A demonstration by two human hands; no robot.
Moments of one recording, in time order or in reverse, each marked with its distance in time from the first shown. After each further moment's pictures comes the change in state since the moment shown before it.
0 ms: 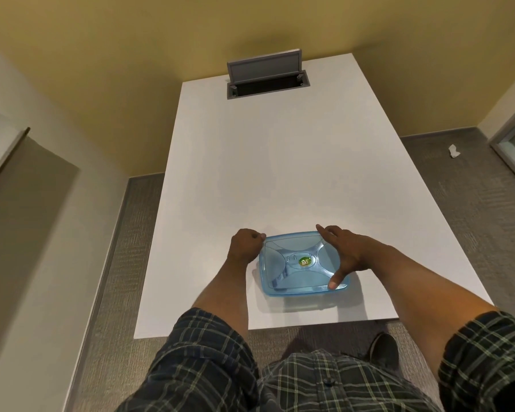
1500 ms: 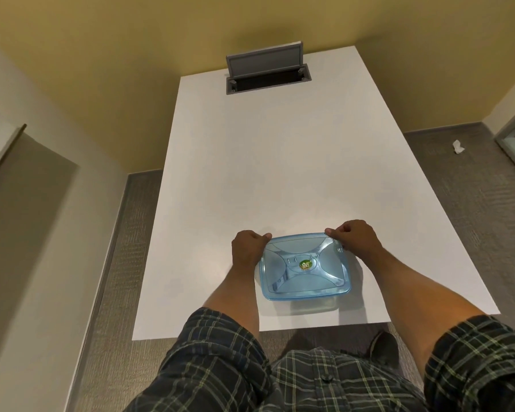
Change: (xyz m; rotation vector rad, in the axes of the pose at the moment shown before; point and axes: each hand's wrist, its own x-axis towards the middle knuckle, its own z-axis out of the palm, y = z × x) left_hand 0.010 0.000 0.021 -0.236 0.130 -0.115; right_hand 0.024 0.009 0.008 0.748 0.520 0.365
